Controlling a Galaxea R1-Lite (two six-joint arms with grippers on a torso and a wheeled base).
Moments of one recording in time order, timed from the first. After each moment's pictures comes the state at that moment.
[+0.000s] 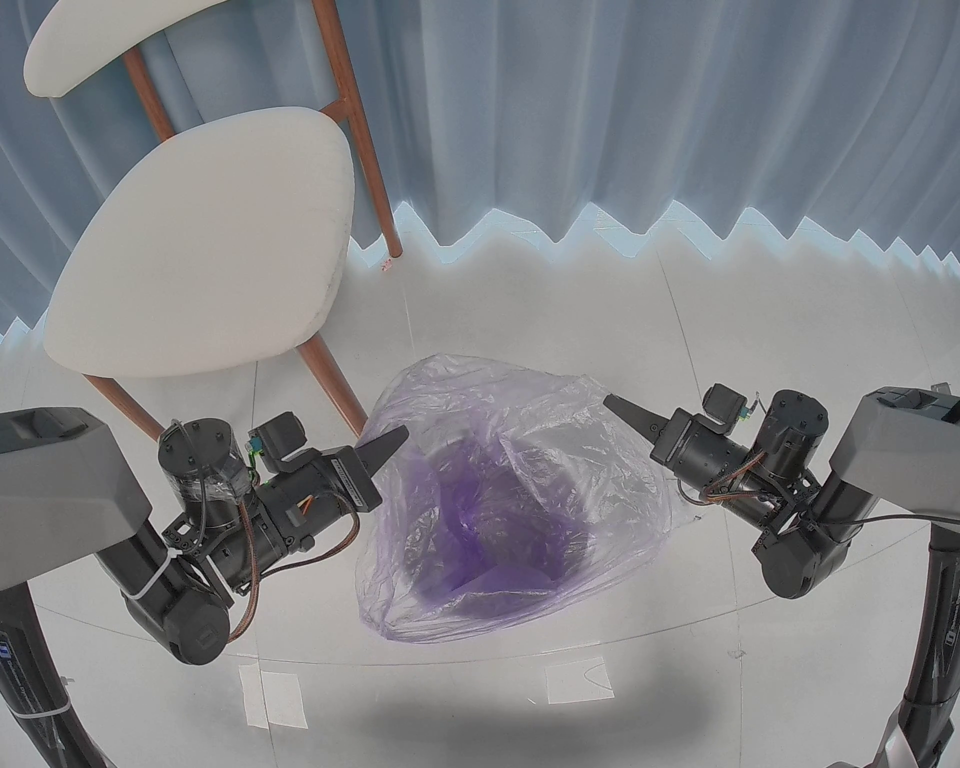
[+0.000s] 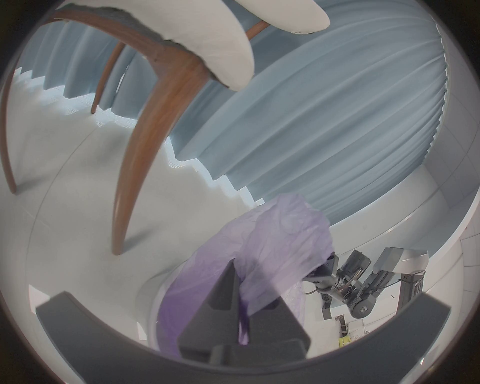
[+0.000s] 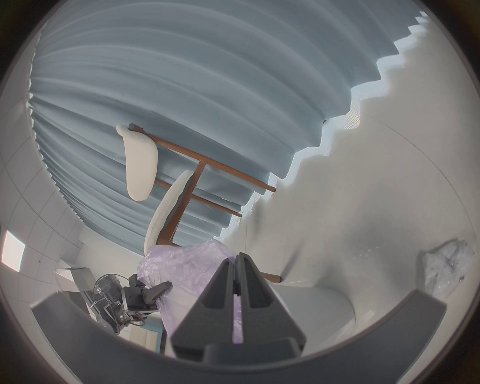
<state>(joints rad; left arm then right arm) -0.40 2.04 -0.54 -1.54 -0.29 -0.58 0.34 2.22 -0.78 -1.55 0.47 0.72</state>
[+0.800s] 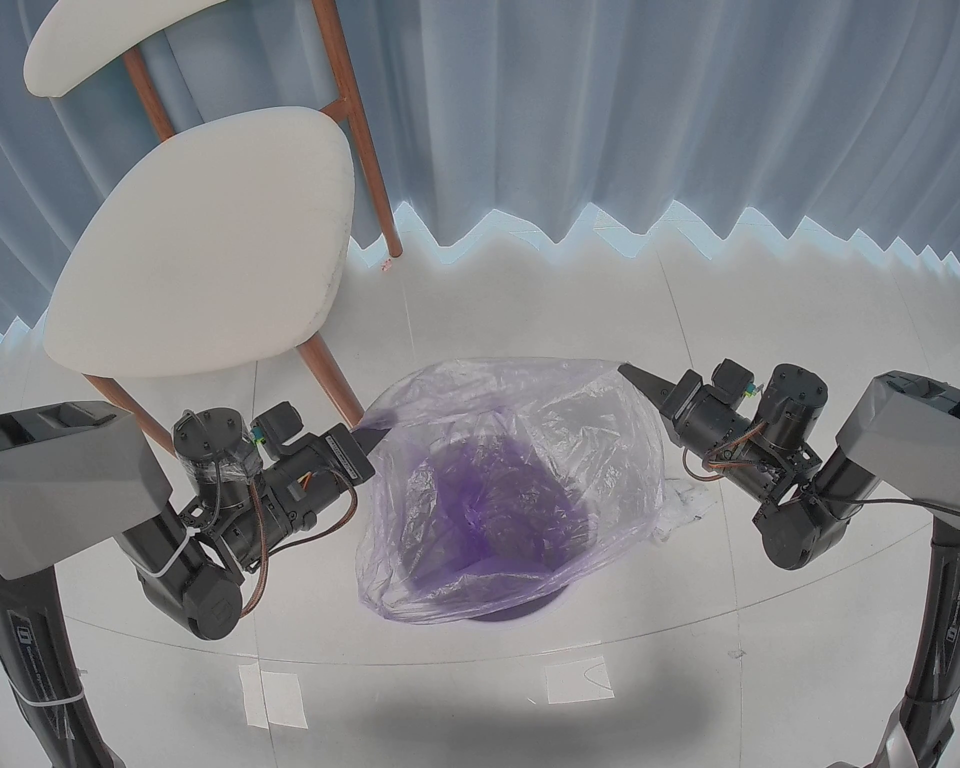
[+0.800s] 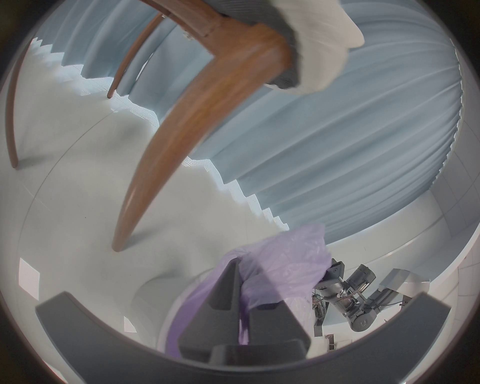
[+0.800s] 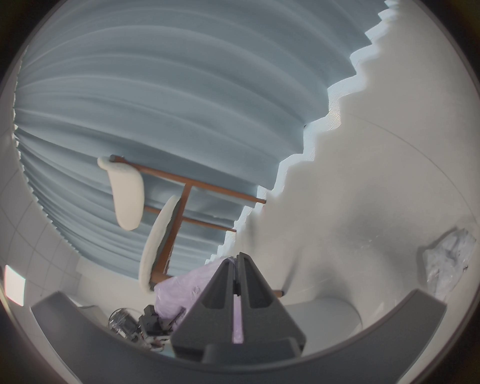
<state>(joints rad) -0.35 2.13 -0.64 -1.54 -0.29 -0.71 0.31 2.22 -0.90 -1.46 0.40 0.87</state>
